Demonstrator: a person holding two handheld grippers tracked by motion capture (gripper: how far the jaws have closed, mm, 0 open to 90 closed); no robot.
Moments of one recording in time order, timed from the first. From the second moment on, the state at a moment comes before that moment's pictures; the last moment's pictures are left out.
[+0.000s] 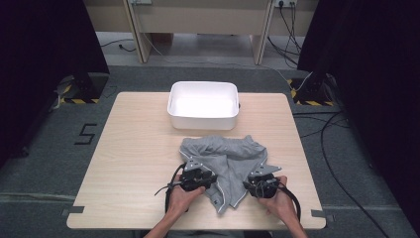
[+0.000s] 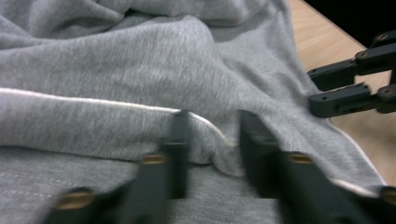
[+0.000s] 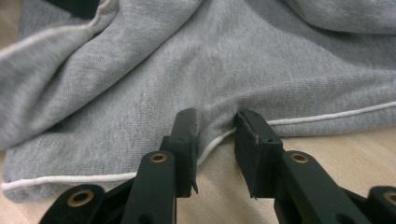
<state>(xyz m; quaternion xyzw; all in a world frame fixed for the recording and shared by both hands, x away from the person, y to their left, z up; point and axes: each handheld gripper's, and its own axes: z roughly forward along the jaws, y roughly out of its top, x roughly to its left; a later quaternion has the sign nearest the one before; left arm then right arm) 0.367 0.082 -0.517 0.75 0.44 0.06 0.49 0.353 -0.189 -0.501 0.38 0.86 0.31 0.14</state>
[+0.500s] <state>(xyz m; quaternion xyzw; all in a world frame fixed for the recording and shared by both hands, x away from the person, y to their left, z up) 0.373 0.124 -0.496 0.76 0.42 0.08 0.49 0.352 -0.192 -0.499 0.36 0.87 0.31 0.14</state>
